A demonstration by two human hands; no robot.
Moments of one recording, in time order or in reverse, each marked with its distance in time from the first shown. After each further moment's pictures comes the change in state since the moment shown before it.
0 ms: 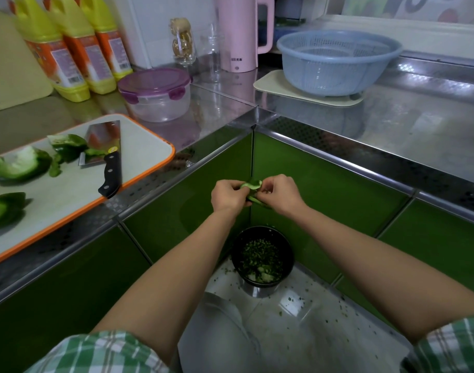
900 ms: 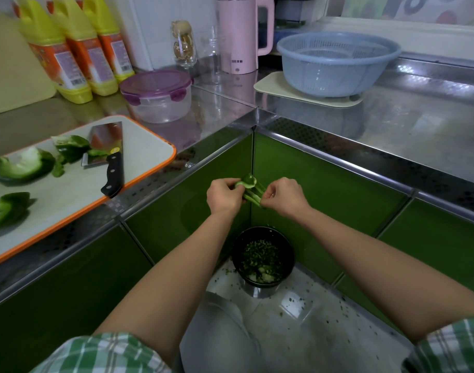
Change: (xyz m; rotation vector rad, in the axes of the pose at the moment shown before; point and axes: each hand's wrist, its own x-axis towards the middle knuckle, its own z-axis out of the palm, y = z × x) left_hand -0.004 0.000 -0.007 0.002 0.096 0.065; right_hand -0.003 0.007 -0.002 -0.083 -0.046 0.093
